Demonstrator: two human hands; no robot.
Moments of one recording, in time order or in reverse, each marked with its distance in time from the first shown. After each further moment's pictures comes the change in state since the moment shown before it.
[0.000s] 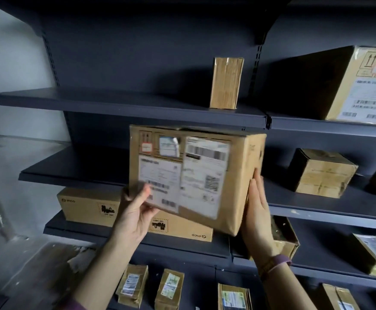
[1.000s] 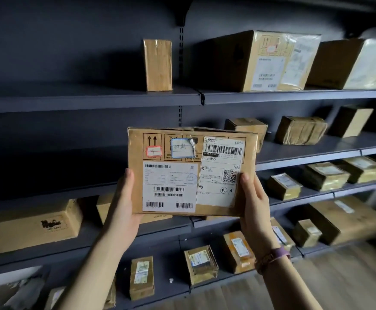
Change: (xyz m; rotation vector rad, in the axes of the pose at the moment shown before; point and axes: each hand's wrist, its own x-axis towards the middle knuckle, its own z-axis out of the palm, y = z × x) left_hand -0.039 -0.017 0.057 0.498 -0.170 -0.226; right_hand -0.096 -0.040 -0.046 0.066 0.238 -0.069
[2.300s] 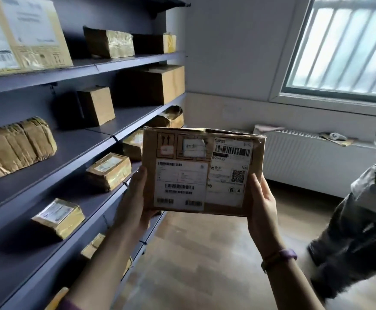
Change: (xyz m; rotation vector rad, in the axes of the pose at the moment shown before) left_hand -0.003 -0.301 0.675 0.052 -0.979 -0.391; right_hand -0.044 -0.181 -0.629 -0.260 0.887 -0.269
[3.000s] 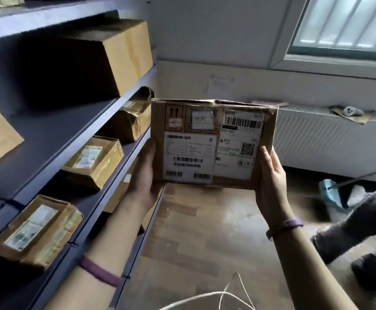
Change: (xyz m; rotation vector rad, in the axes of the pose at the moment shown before) left_hand 0.456 -0.052 0.046 -0.003 -0.101 -0.180; right_hand 0.389 0.150 -0.038 -0.060 0.220 0.054
